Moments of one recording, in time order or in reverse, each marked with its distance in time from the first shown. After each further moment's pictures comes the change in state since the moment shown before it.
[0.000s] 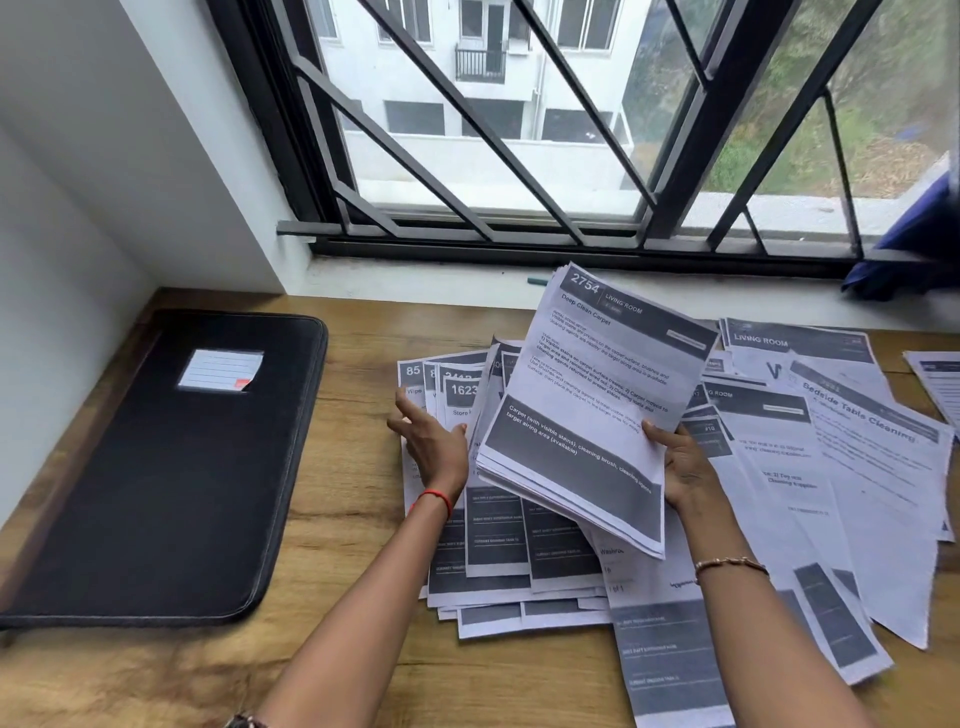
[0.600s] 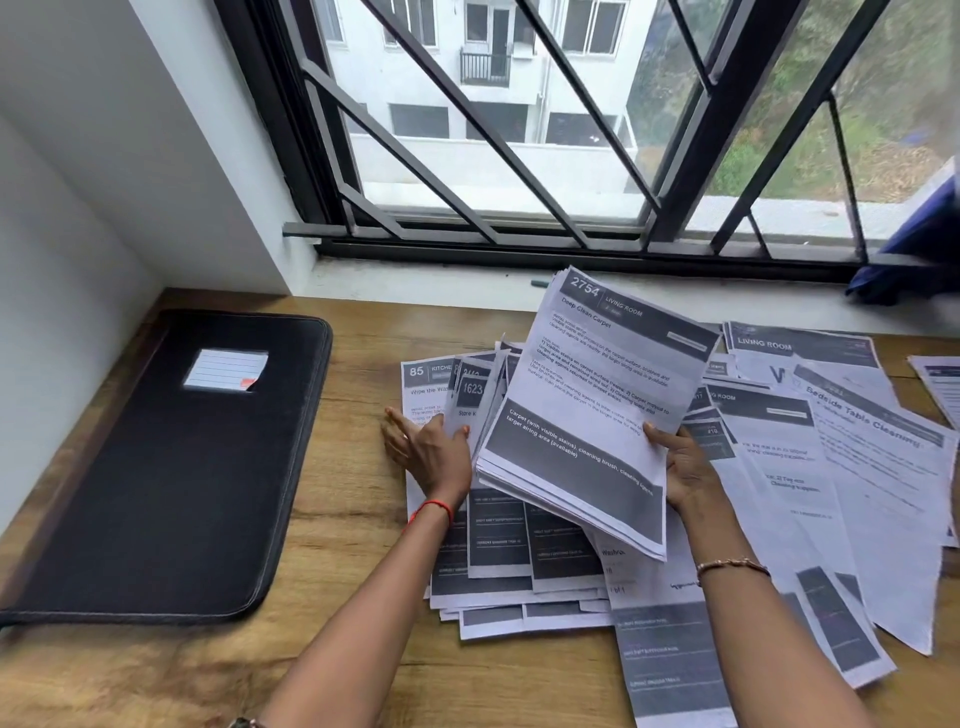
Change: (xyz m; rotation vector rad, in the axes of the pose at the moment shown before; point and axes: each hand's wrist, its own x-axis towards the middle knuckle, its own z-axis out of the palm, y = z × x) left_hand 0.000 -0.014 0.002 0.323 -0.017 0.044; right_hand 0.002 0.000 -0.001 -0.013 0.000 0.009
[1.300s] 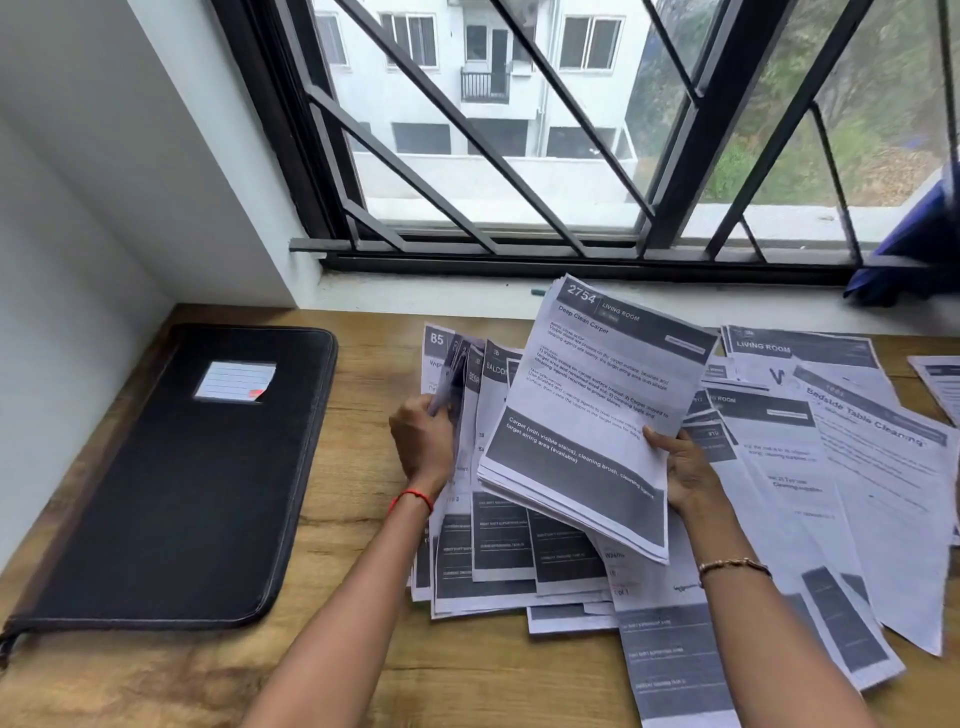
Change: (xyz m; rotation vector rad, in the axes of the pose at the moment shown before) left_hand 0.013 0.017 -0.036 -0.295 0.175 0.249; right_hand 0.002 0.002 -0.003 0.016 0.004 0.005
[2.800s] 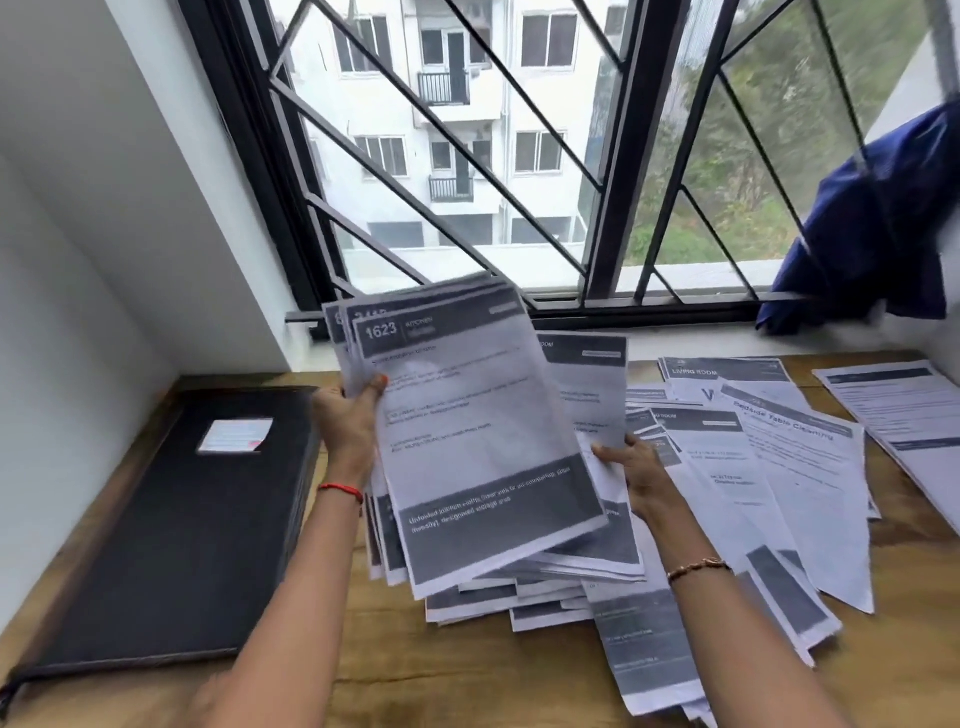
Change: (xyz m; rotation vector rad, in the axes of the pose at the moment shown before) left_hand 0.027 0.043 -0.086 -0.516 0.042 0.008; right_hand -0.065 -0.013 0.026 -0.258 -0.077 -0.158
